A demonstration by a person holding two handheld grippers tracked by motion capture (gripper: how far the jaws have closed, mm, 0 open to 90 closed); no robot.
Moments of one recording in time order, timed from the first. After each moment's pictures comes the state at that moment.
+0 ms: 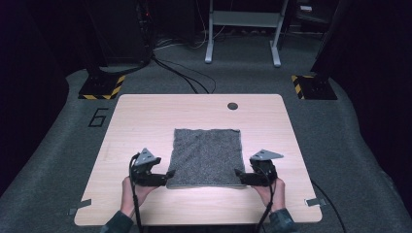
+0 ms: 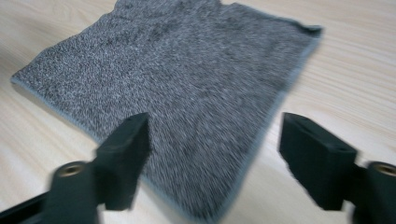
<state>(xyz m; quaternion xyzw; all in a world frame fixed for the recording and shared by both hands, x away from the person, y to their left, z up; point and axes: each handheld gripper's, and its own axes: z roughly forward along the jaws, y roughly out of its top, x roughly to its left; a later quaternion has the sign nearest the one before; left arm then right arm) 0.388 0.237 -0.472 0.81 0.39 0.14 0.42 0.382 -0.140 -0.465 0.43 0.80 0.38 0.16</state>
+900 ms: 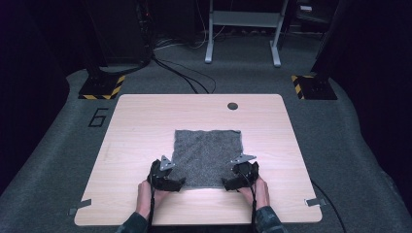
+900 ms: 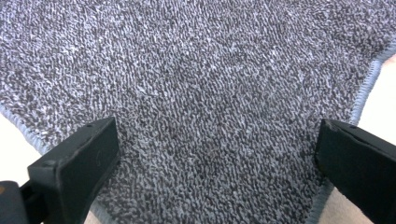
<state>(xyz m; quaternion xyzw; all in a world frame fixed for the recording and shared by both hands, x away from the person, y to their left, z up) 0.385 0.204 -0.525 0.84 0.39 0.17 0.34 0.402 -0.105 -0.523 0.42 0.84 0.31 0.15</state>
